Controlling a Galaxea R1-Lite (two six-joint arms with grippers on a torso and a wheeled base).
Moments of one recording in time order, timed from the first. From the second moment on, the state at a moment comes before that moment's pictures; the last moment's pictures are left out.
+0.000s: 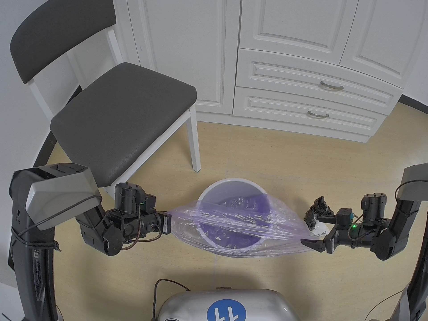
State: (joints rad) left arm -0.31 2.36 -0.83 -0.99 -0.18 -0.06; right arm 0.05 2.17 -0.37 -1.22 0.55 -0.40
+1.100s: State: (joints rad) left arm -0.29 2.31 -0.78 -1.04 -0.18 -0.06; right arm 0.27 1.92 -0.25 -1.55 -0.25 -0.73
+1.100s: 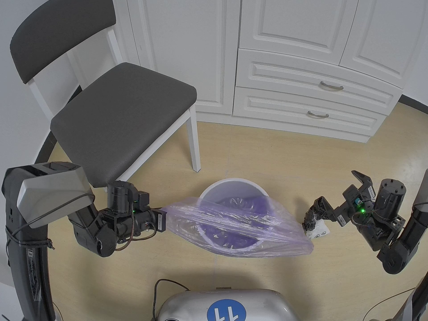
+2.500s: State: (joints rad) left arm -0.29 2.29 -0.69 -1.10 -0.27 -0.05; right arm 0.51 1.99 -0.66 -1.00 -0.24 -0.71
